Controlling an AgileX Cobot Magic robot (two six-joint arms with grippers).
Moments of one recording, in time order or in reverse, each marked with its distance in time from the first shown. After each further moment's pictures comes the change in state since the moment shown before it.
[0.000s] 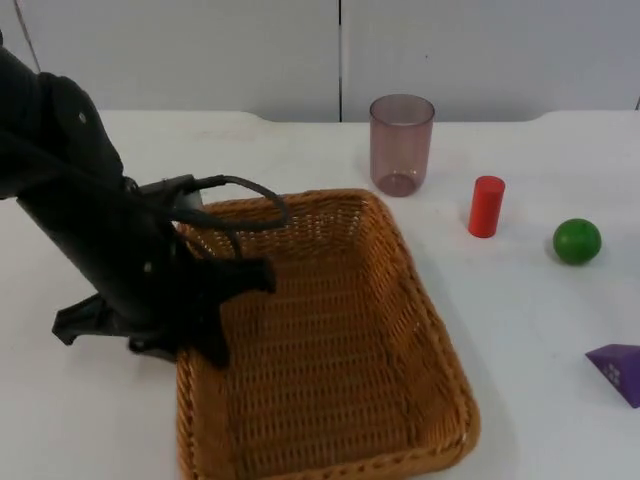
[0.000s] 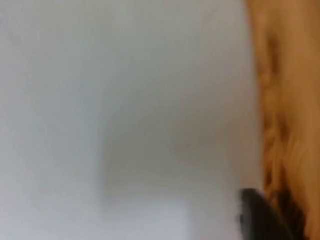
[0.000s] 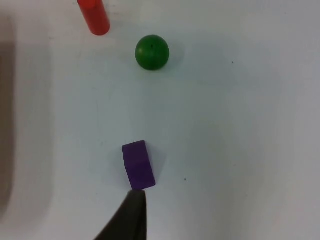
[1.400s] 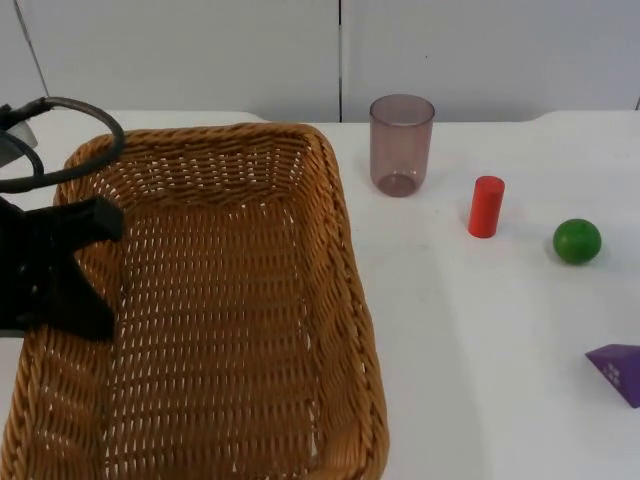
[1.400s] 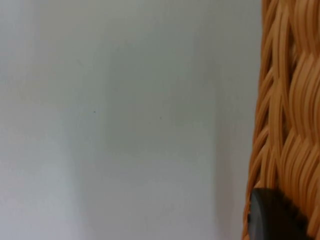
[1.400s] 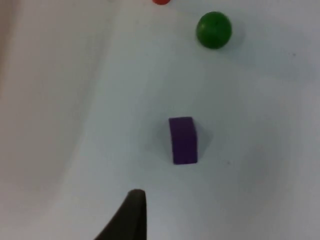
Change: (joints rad) right arm 0.186 0.027 0.000 0.000 0.046 -0.027; left arm 0.281 -0.448 0.299 -0.253 0.149 0.426
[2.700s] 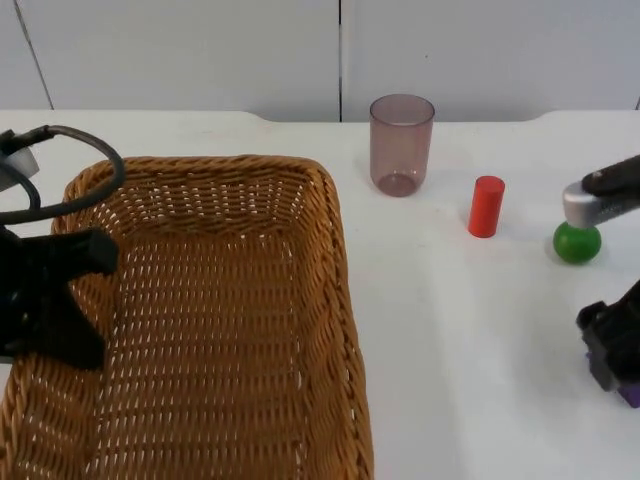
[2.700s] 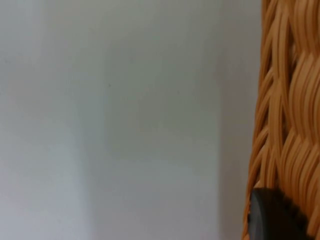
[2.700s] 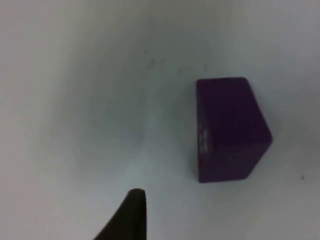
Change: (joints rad) right arm 0.195 0.747 -0.002 -0.436 -0.303 0.522; left arm 0.000 0.002 0.029 0.050 0.000 0.000
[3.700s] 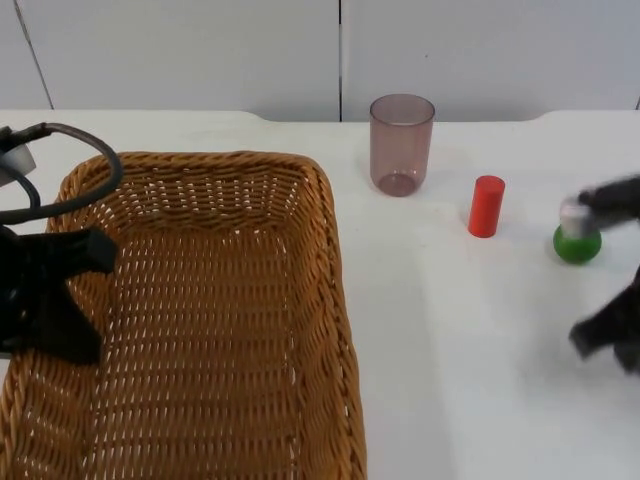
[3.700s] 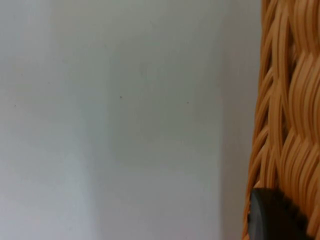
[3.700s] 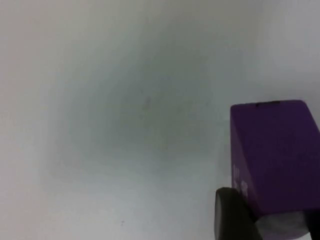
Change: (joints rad) right arm -0.047 0.030 -0.002 -0.009 -0.100 0.033; left arm 0.000 0.000 0.000 0.006 -0.028 0.000
